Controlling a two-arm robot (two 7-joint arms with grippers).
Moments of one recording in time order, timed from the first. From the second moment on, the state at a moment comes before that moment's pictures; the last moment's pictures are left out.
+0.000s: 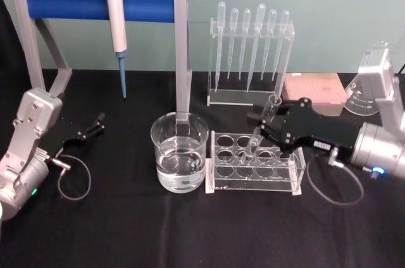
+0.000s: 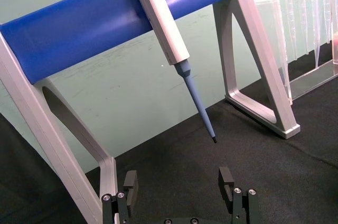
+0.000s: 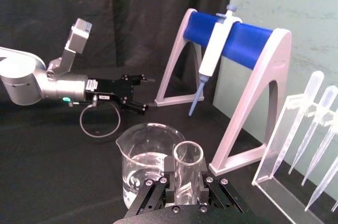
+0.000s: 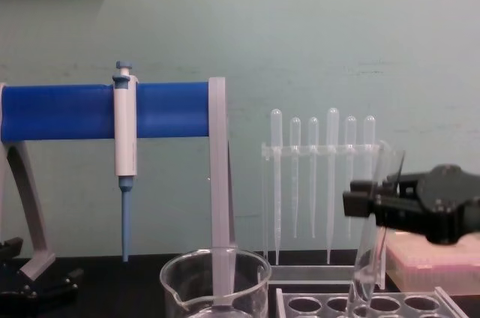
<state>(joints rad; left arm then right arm) -0.20 0.60 0.45 -1.41 -0.25 -0.12 0.03 0.34 0.65 -0.45 -1.56 0.52 -0.02 0.72</state>
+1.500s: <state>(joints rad) -0.20 0.60 0.45 -1.41 -0.25 -0.12 0.03 0.53 0.75 -0.53 -1.66 0.64 0.17 0.73</state>
